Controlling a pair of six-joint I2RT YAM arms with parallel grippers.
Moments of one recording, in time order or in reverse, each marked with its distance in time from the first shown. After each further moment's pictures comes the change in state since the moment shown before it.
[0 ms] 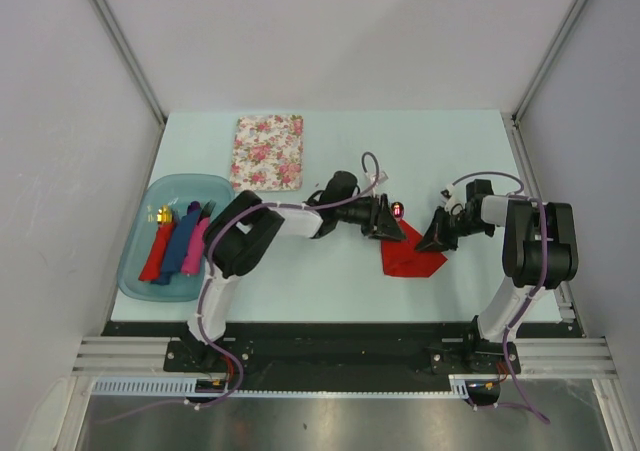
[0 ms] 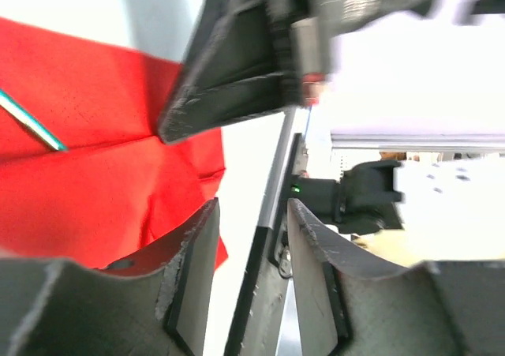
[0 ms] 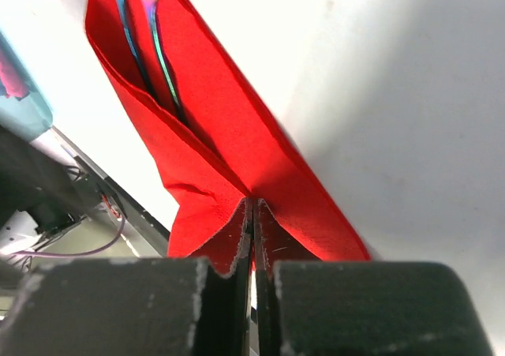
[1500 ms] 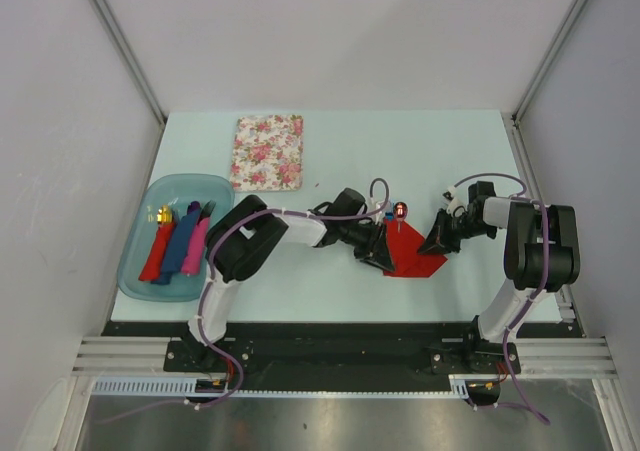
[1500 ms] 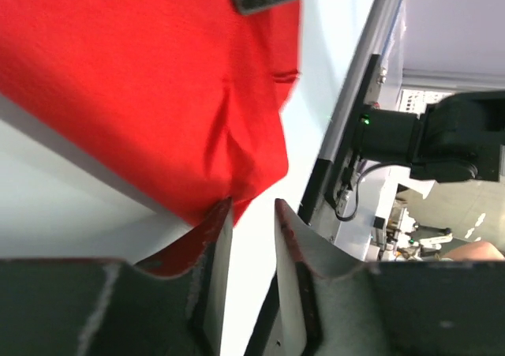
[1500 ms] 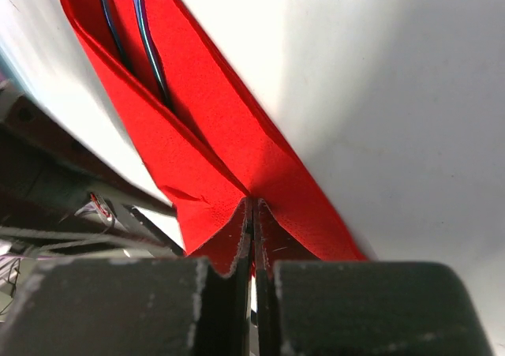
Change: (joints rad) left arm -0.042 -0.045 -0.061 -0.328 -0.006 0.271; right arm -0.015 -0.021 -0.025 -0.018 0.026 -0.032
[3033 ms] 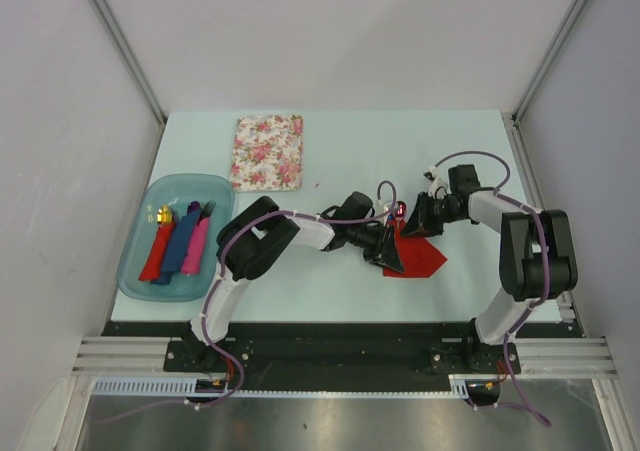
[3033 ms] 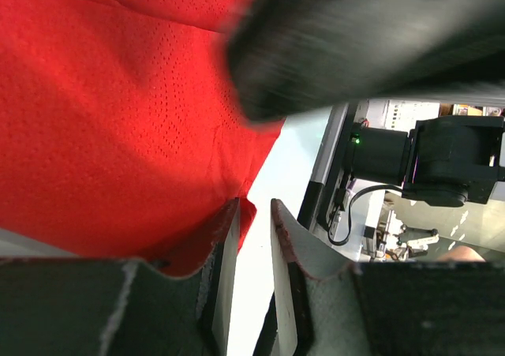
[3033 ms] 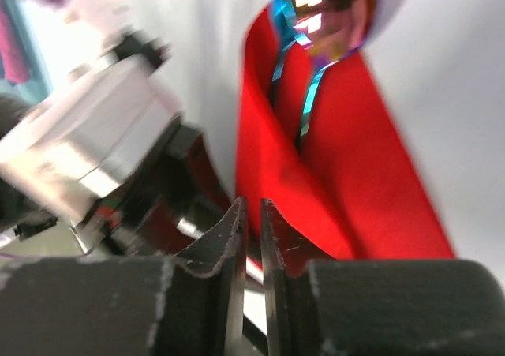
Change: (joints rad) left arm -0.037 0.072 0.042 0.111 0.000 -0.081; right arm 0.165 -0.101 0.068 0.089 0.007 0.086
